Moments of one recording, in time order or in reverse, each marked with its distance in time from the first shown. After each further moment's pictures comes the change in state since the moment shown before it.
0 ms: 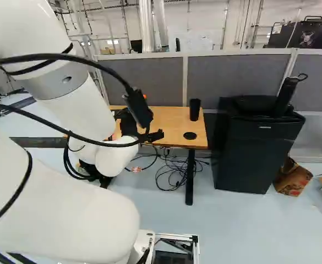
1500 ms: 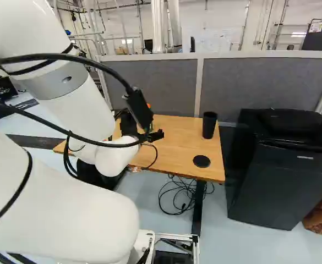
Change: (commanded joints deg) arm 0.0 0.0 0.0 0.0 0.0 0.0
